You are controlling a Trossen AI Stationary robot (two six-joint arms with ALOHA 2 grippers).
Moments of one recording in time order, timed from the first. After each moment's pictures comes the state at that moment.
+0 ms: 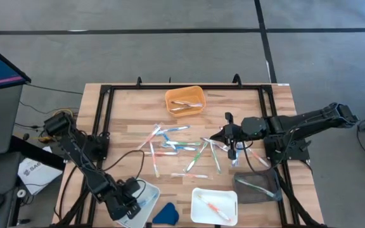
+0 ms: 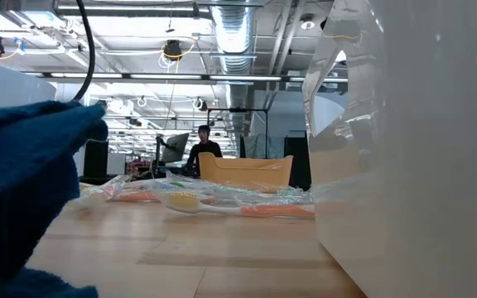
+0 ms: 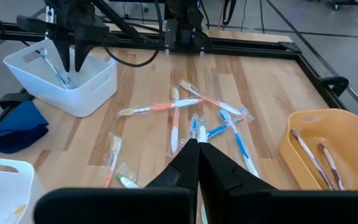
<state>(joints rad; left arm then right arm) -0.95 1.59 0.90 -0.44 -0.24 -1.66 0.18 1.04 0.76 -0.16 0.18 0.00</state>
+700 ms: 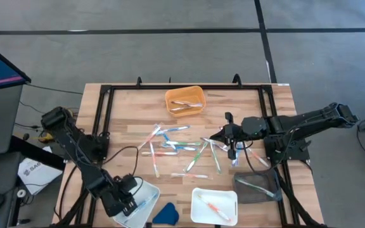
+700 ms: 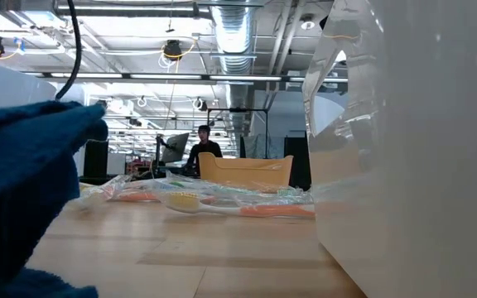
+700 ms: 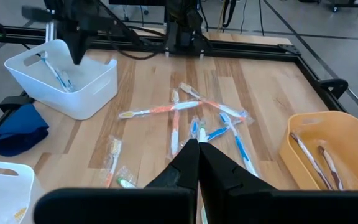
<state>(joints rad) -0.95 1.49 0.90 -0.53 -0.24 -1.63 0.18 1.04 0.76 -0.15 0.18 0.00</state>
